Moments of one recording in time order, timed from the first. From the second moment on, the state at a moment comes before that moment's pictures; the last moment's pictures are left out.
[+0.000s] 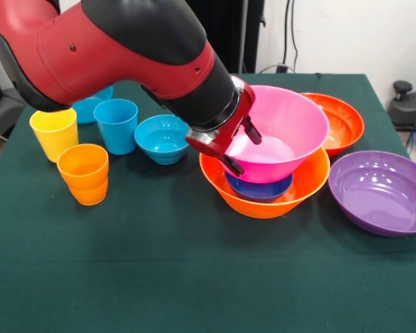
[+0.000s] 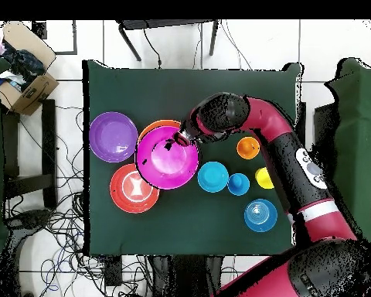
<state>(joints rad) -0.85 -0.25 0.94 1.36 -0.50 1.17 0.89</state>
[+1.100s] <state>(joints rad) -0.80 -0.33 0.94 1.23 -0.49 1.35 0.89</state>
